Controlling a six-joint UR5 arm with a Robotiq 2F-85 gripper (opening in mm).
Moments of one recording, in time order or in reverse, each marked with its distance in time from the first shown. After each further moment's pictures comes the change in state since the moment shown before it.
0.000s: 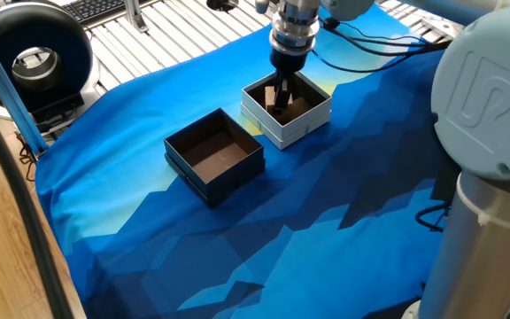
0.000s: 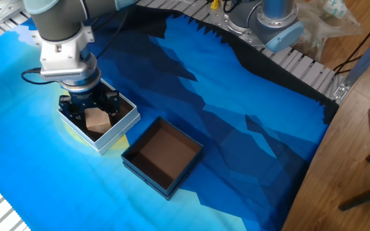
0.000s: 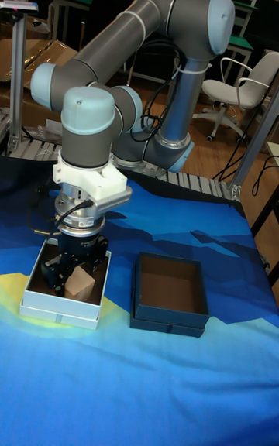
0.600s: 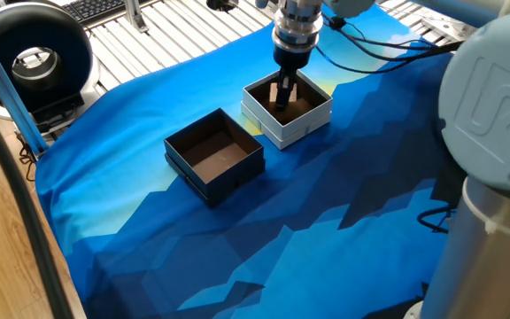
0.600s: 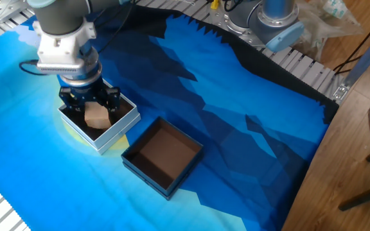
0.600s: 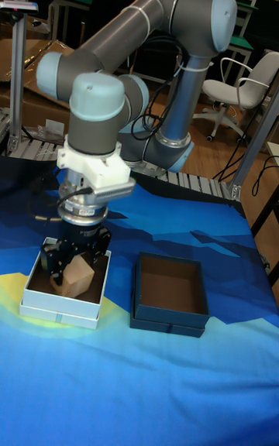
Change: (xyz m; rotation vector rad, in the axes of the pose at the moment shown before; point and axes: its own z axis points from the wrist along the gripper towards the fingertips) arm 0.008 0.006 -0.029 0.026 0.034 0.123
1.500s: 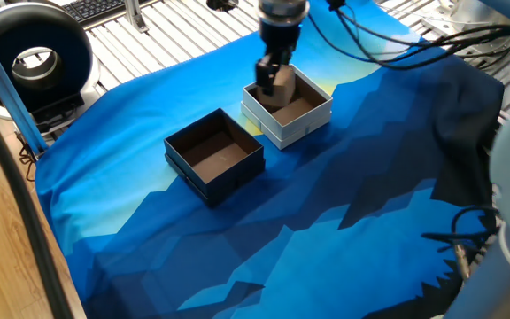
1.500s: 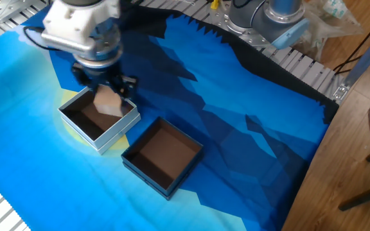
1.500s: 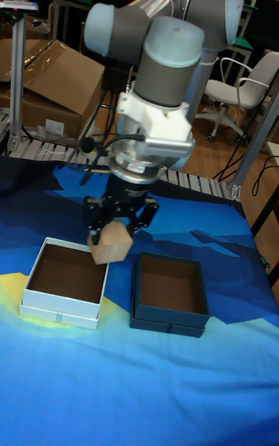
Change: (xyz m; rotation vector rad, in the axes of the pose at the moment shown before) arm -0.033 0.077 -0.089 0.038 0.037 0.332
